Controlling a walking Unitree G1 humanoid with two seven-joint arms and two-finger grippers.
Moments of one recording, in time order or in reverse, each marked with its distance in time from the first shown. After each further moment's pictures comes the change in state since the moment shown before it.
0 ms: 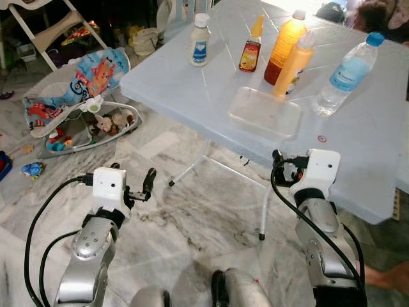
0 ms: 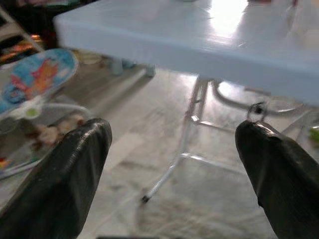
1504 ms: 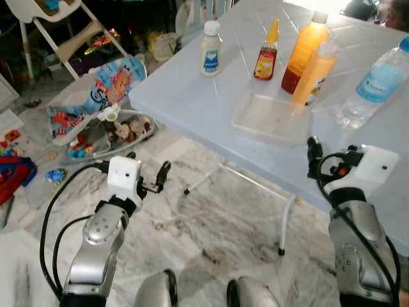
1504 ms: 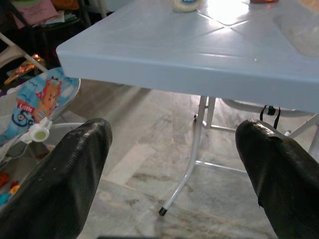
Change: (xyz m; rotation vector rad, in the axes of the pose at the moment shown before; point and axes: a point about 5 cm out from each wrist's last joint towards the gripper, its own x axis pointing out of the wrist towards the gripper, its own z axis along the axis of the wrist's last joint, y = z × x) left arm 0.017 0.004 0.008 0.066 -0.018 -0.072; right arm -0.004 -0.035 0.033 0.249 -0.139 -0.013
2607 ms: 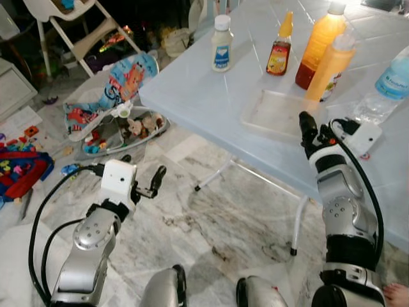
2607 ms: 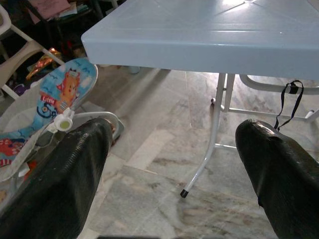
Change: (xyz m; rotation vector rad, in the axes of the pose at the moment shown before) left arm -0.014 0.009 0.002 0.057 0.021 -0.002; right arm 0.061 0.017 -0.006 0.344 0.043 0.120
